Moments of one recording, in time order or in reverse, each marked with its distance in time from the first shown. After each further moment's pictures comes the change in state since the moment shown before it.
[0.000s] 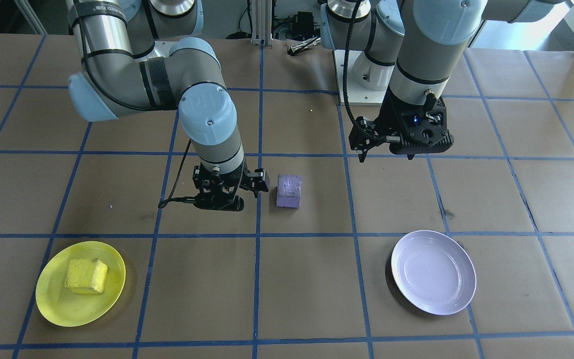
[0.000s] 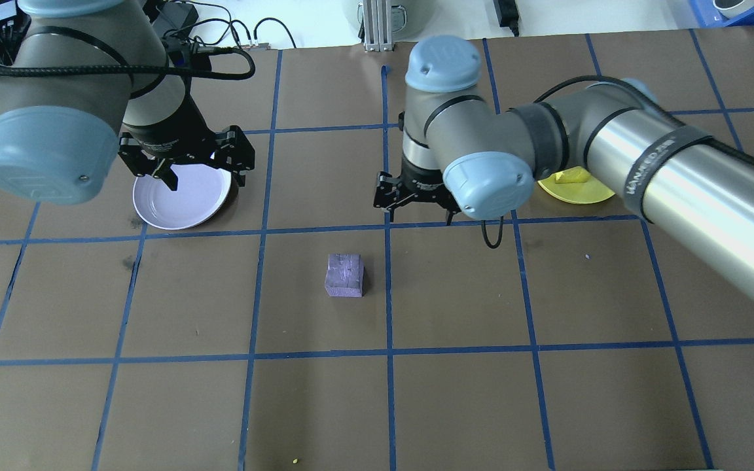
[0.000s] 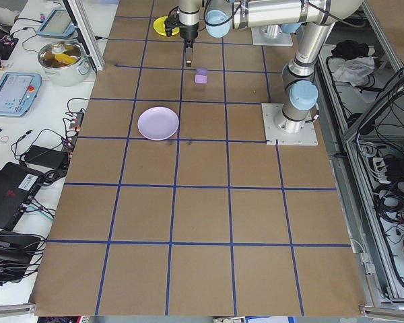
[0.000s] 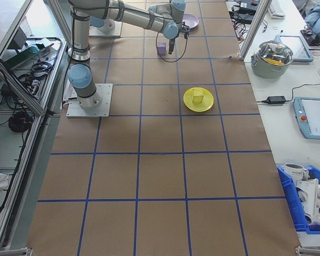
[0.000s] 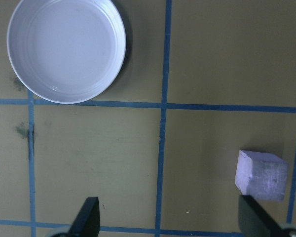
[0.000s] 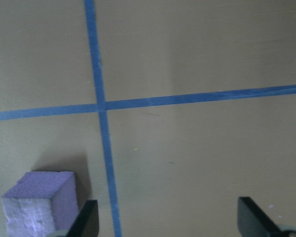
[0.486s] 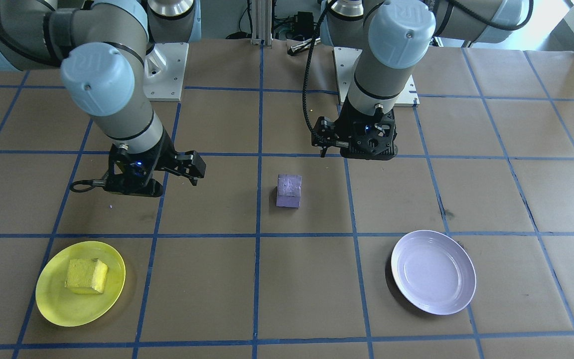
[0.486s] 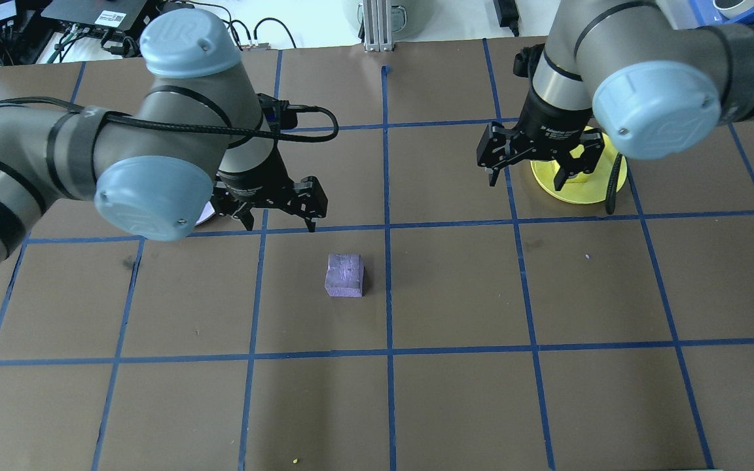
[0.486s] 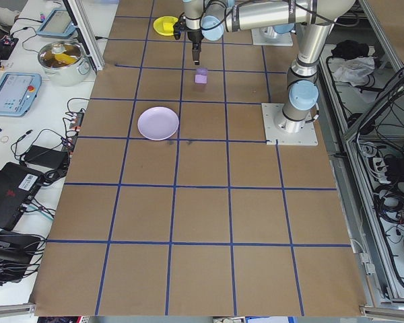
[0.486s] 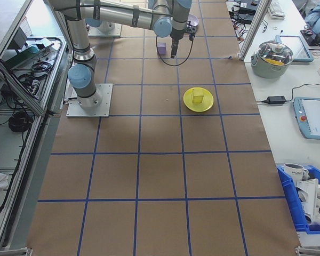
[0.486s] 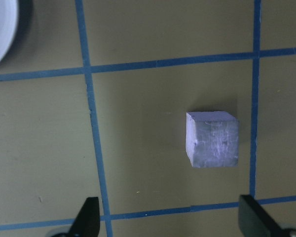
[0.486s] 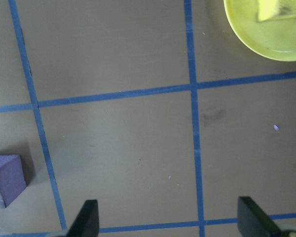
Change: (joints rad) left arm -0.136 -0.066 -0.066 0.030 -0.075 -0.014; right arm -0.243 -0.202 -0.019 0.246 -0.031 -0.217
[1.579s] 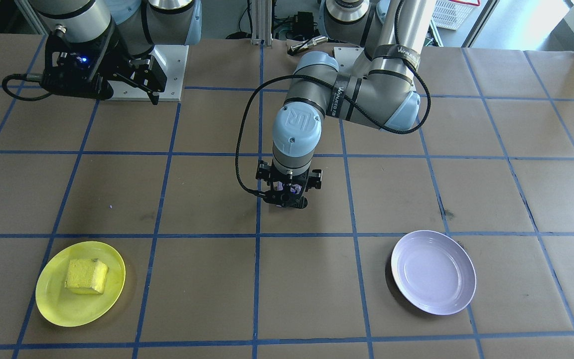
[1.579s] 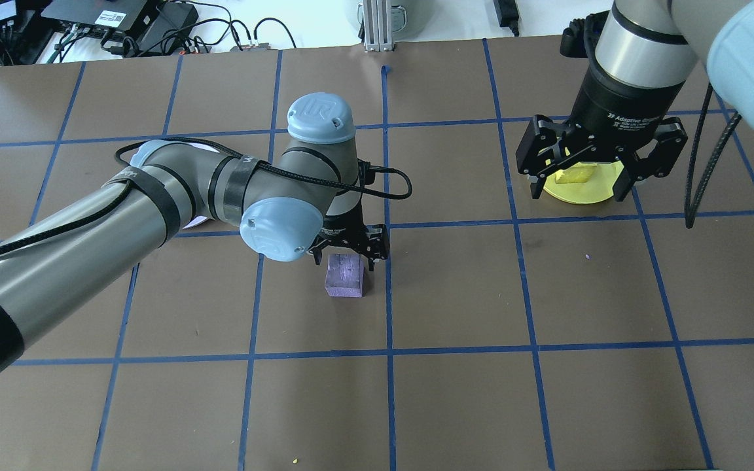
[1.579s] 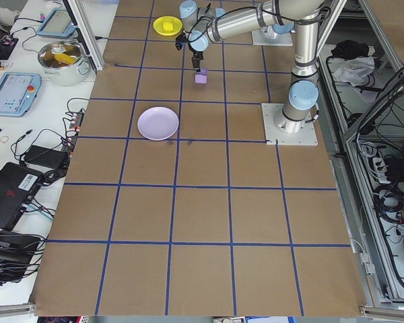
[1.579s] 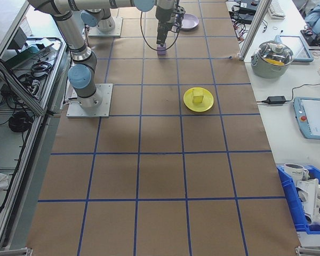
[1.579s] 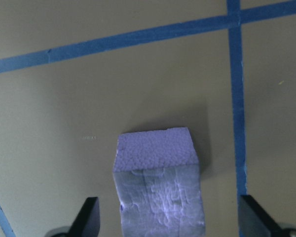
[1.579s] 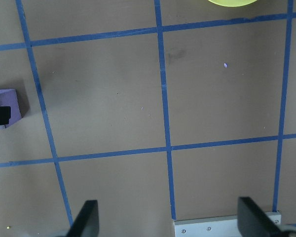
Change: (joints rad) left arm -0.150 -0.277 -0.014 0.166 -0.012 -0.056; right arm -0.016 -0.172 -0.102 0.340 -0.048 -0.032
